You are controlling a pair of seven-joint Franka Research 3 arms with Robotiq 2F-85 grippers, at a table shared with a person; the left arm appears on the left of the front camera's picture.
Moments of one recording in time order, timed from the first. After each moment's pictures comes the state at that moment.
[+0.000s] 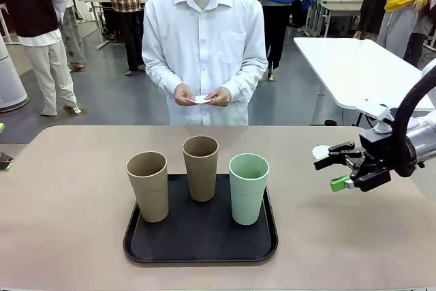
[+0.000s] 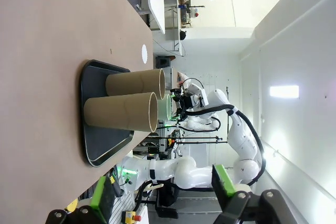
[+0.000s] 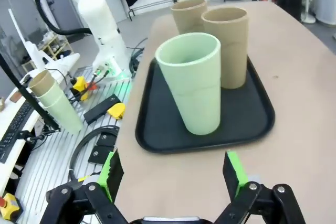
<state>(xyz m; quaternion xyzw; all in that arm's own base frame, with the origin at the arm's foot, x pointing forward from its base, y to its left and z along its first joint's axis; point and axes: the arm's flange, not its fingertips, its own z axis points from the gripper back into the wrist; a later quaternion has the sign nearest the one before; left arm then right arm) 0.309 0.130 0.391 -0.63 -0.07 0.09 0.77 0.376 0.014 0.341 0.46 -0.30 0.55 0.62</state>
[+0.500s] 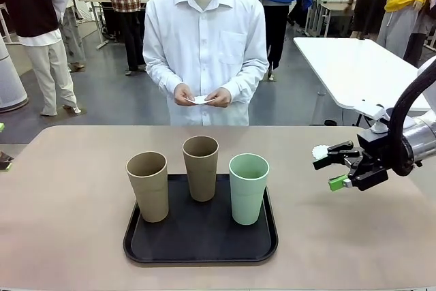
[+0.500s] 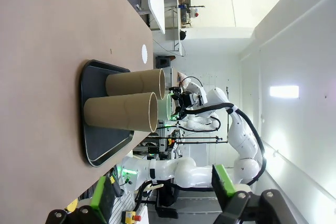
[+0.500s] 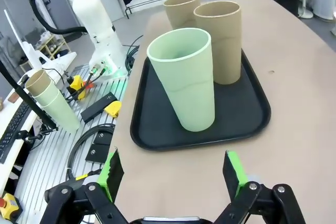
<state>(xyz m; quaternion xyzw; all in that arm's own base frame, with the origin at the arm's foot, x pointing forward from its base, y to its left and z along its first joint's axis) 0.309 0.130 0.391 -0.63 -0.07 0.09 0.77 0.380 0.013 0.340 0.46 -0.30 0.55 0.63</state>
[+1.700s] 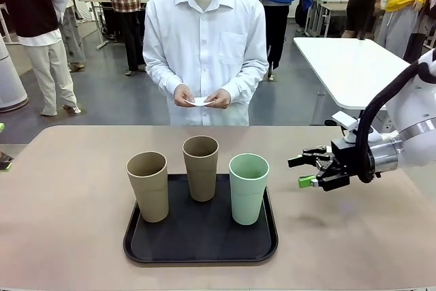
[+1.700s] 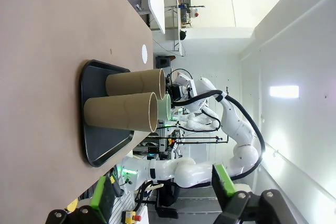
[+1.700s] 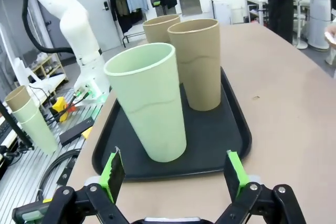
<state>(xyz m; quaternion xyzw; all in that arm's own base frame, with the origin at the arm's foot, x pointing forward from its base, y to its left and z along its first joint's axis) 0.309 0.130 0.391 -0.63 -0.07 0.09 0.77 0.419 0.053 0.280 0.50 -0.37 0.52 0.59</state>
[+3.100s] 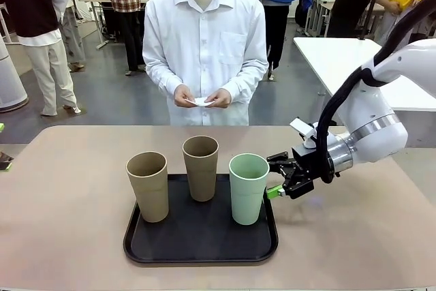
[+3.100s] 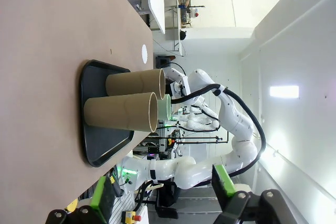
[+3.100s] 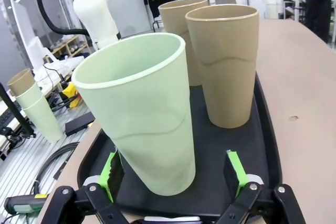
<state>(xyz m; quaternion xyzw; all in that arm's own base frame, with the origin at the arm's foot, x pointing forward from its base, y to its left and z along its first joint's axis) 0.309 0.130 0.391 -0.63 -0.07 0.09 0.77 0.434 0.138 0.257 0.51 -0.31 0.59 0.54</state>
